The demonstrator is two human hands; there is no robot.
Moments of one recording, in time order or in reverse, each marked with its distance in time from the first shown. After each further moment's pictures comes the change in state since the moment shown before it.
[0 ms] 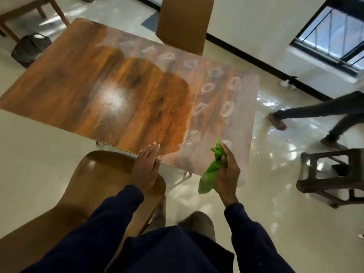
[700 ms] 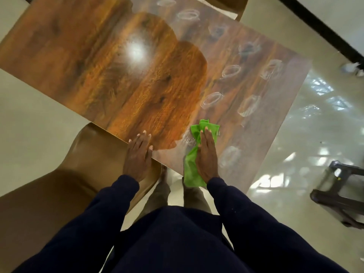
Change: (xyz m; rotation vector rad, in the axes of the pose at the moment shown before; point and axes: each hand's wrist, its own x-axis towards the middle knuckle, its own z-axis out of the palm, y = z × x) left_hand 0.057 -0.004 0.057 0.148 -0.023 -0.332; right_hand 0.125 0.130 0.085 -0.464 -0.606 -0.152
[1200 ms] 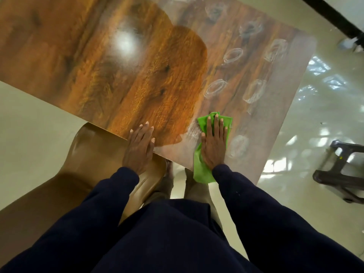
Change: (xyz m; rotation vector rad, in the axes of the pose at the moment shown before) left_hand 0.027 -0.036 -0.004 0.044 -0.035 0.171; right_hand 0.018 0.009 0.024 -0.345 0.080 0.072
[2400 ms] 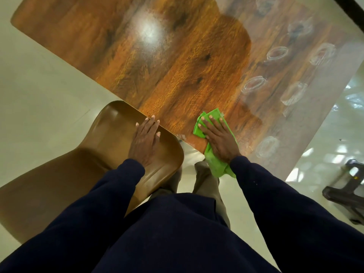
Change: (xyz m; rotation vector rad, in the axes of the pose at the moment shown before) left_hand -0.050 -0.067 -0.020 0.004 -0.009 -0.167; right_hand 0.006 -0.036 0.023 -0.151 -0.200 -0.732
